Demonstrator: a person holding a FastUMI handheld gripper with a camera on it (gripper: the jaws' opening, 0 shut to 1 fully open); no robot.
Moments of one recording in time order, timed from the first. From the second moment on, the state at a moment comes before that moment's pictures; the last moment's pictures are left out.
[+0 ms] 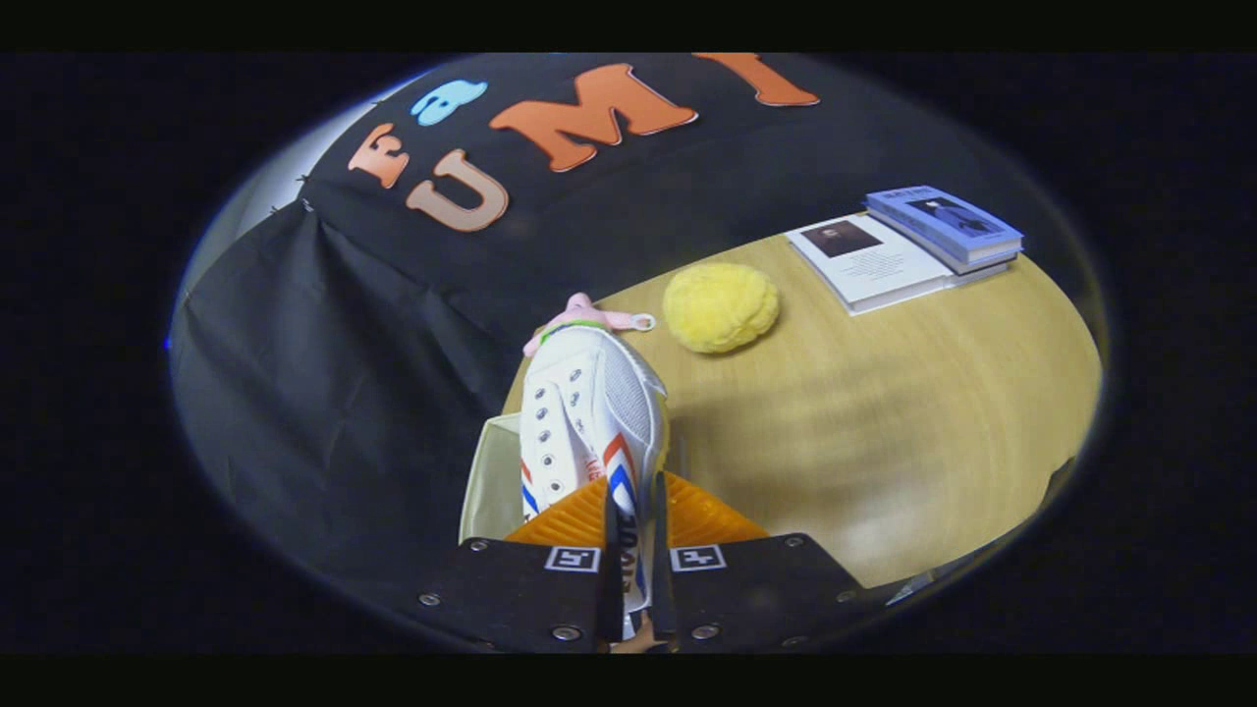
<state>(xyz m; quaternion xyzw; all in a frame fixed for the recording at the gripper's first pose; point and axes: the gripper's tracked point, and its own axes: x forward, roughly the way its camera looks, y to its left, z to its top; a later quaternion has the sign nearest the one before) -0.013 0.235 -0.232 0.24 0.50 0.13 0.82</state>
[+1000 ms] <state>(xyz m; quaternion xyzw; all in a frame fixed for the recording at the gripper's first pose) -0.020 0.305 -0.157 0.21 0.38 0.23 0.87</state>
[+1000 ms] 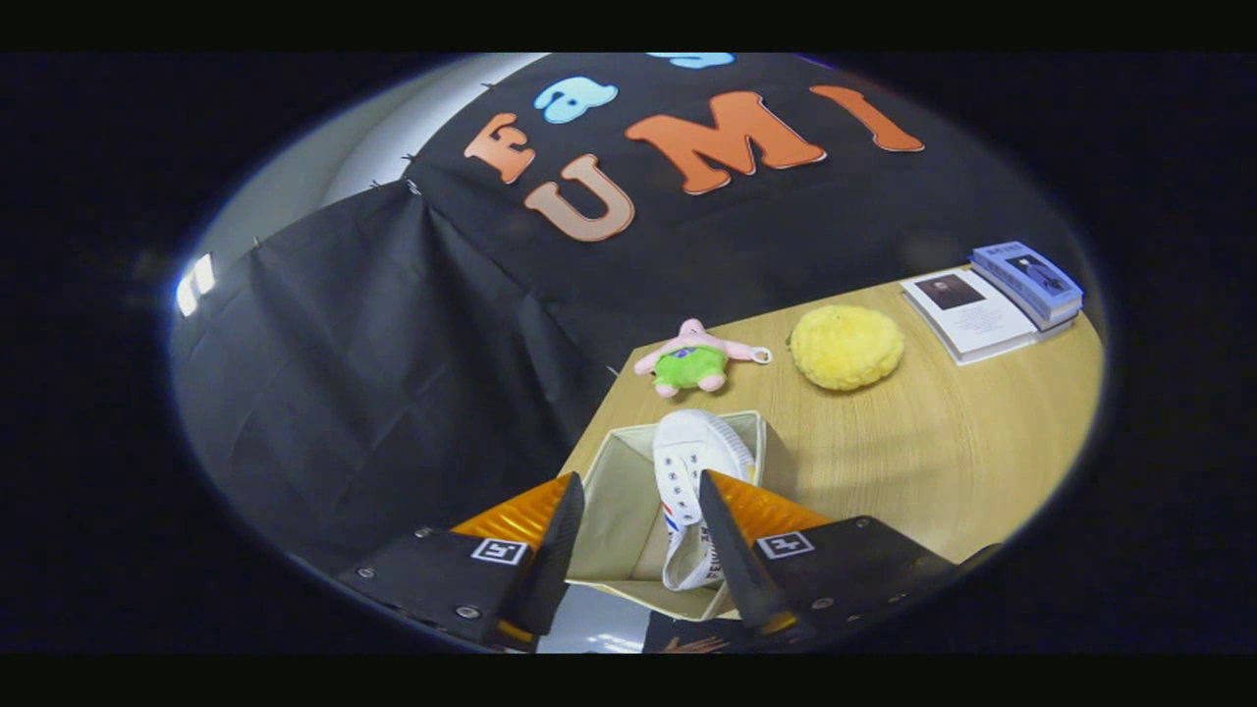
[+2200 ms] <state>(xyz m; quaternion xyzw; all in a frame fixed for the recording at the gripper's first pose) -0.094 0.075 -0.057 -0.06 -0.07 0.05 0.99</state>
